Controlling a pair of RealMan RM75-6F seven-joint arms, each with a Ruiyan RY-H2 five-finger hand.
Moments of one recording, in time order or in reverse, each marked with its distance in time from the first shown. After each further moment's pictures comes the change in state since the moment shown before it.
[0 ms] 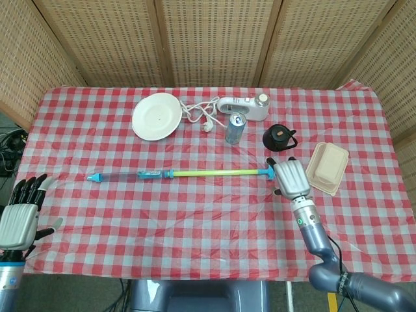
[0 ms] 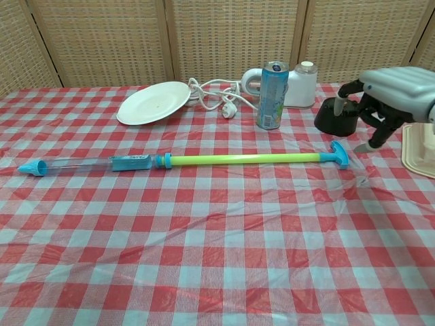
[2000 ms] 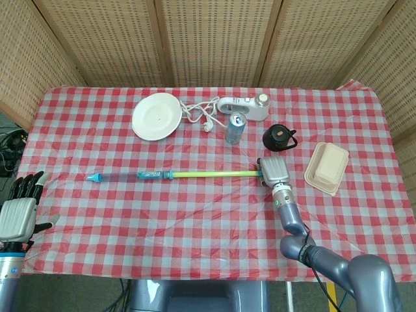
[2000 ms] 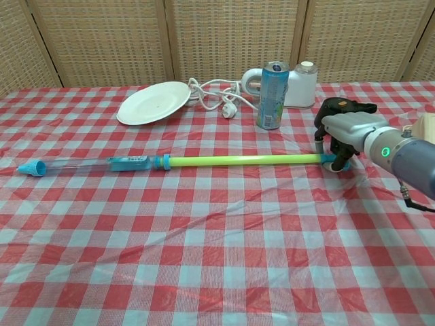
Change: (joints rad) left arm -0.028 -0.016 -0.032 0.039 -0.091 -0.075 -0.001; right arm 0.206 -0.289 -0.008 0.523 0.218 -0.230 0.036
